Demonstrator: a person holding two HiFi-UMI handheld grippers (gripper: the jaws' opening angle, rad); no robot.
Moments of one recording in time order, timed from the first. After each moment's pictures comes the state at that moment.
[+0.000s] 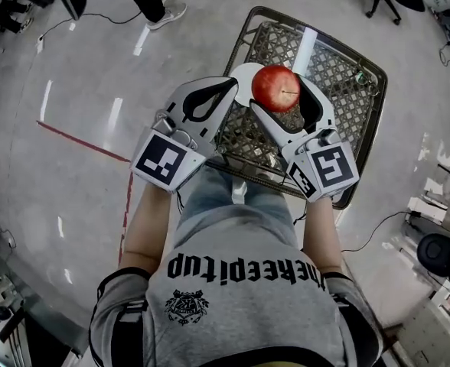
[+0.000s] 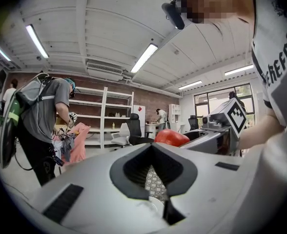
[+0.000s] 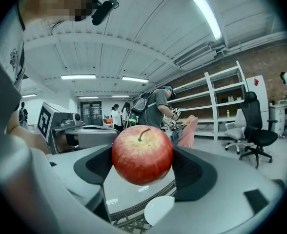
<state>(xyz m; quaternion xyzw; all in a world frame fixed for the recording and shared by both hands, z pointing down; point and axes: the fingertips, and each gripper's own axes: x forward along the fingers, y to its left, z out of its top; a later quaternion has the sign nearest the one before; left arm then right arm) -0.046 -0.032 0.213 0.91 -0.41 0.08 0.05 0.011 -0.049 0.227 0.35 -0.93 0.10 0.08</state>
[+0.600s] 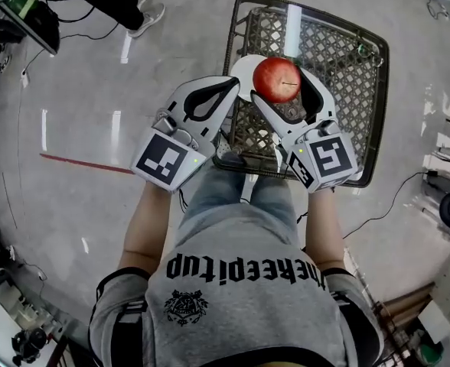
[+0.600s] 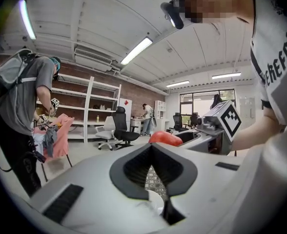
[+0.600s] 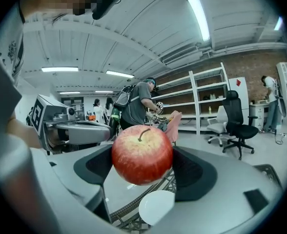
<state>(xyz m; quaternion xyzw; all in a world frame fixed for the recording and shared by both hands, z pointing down) -0.056 -0.058 0.254 0.94 -0.31 0.10 0.08 0.004 -0.076 0.277 0.44 -0.88 0.12 0.10</state>
